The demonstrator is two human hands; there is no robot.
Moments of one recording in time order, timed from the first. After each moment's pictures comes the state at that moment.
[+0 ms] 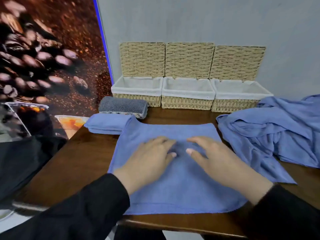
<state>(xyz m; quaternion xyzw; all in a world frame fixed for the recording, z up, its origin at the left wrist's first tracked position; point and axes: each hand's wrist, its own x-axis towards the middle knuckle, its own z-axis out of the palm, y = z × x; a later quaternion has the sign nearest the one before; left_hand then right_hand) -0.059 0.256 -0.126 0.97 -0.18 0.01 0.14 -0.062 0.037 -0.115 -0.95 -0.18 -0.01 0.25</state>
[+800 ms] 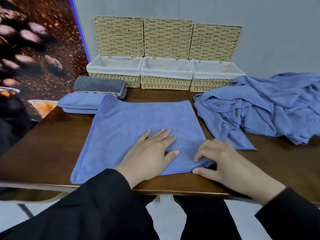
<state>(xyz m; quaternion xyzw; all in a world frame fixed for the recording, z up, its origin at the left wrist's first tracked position) -0.097 0.198 -0.167 0.96 -0.25 0.01 0.12 -0.134 -0.055 -0.147 -0.95 -0.27 -0.02 0.18</state>
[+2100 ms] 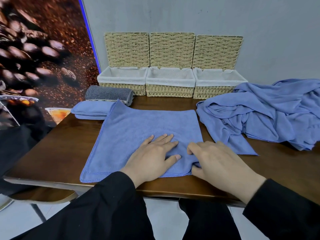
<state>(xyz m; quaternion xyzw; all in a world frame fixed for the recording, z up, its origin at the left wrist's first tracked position) -0.099 0.198 -0.170 0.96 -0.24 0.01 0.14 -0.133 -0.017 -0.130 -0.96 -0.26 -0.12 0.01</state>
